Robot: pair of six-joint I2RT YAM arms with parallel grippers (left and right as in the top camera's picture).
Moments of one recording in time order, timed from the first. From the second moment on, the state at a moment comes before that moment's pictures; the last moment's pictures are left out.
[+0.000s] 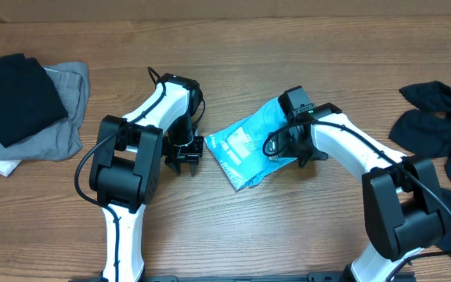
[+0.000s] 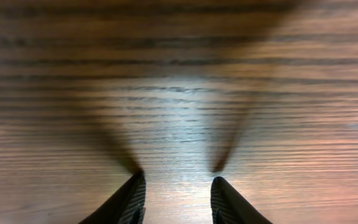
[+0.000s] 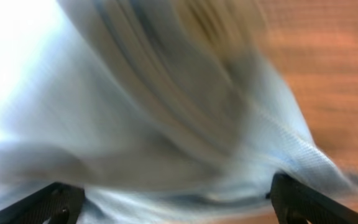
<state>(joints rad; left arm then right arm) -0.30 2.24 1.59 -1.37 0.14 -0.26 0.36 1.85 1.16 -0.80 0.04 0.36</state>
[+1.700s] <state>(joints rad) -0.37 2.28 1.69 -1.30 0.28 -0.32 0.26 1.82 1.08 -0.50 0.08 0.47</state>
